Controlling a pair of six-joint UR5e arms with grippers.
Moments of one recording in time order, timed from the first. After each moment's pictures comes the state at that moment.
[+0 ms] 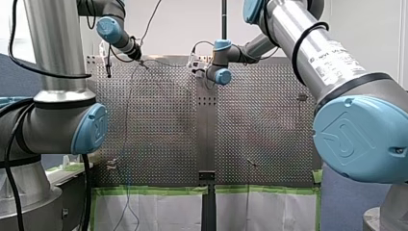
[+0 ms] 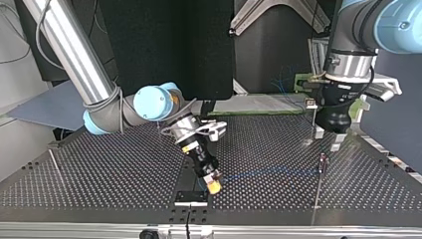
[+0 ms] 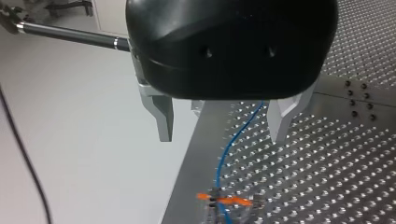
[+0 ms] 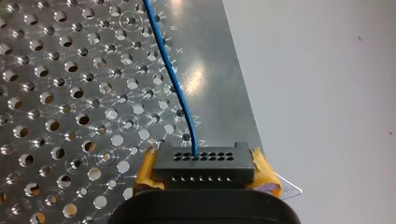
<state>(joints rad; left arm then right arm) 0.06 -1.32 -1.78 -3.20 -1.45 -1.79 2.26 -0.89 0.95 -0.44 1.30 1.76</state>
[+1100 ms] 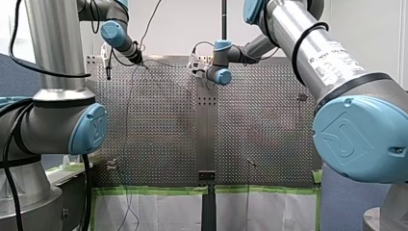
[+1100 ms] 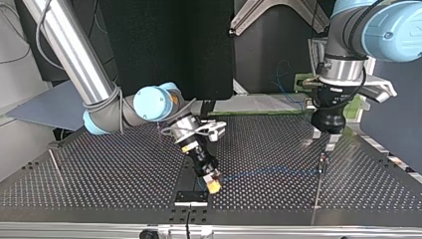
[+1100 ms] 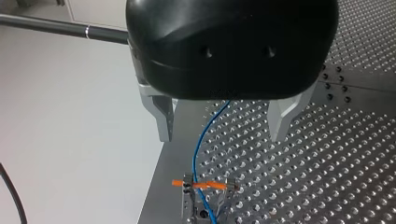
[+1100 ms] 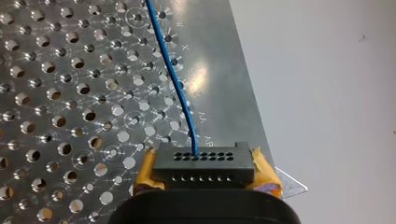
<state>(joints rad) 0.03 -1.35 -1.78 -3.19 -1.51 -1.73 2.26 -0.89 0.95 -0.44 1.30 1.76</state>
